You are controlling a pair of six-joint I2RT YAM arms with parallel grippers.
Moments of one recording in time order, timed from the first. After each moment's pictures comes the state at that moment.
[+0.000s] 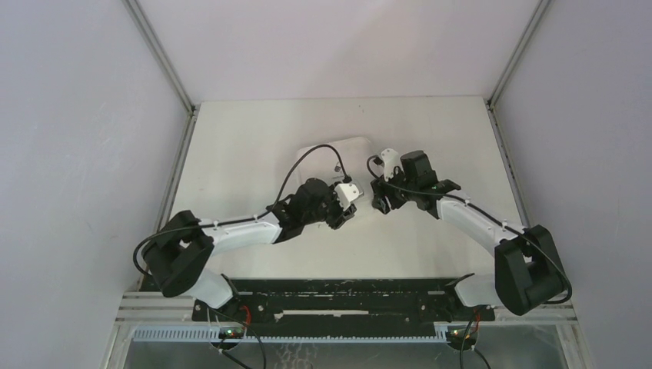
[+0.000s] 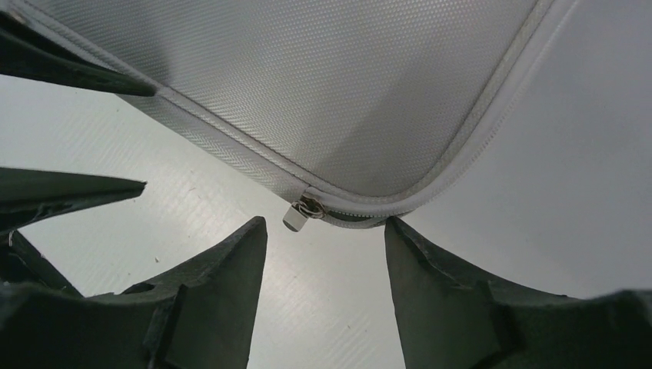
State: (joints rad) left arm -0.88 1.51 0.77 0.24 0.13 0.18; right arm 0.42 1.35 0.81 -0.28 -0.34 -0.13
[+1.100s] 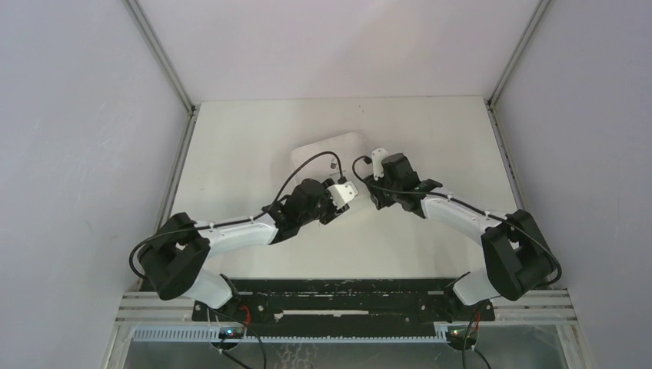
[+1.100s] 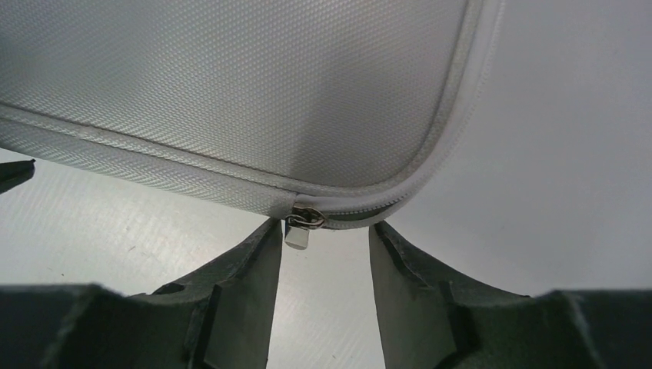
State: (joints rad) left arm -0.86 1.47 0.73 0.21 -0.06 0.33; right arm 0.54 1.44 0.85 -0.22 0.00 -0.04
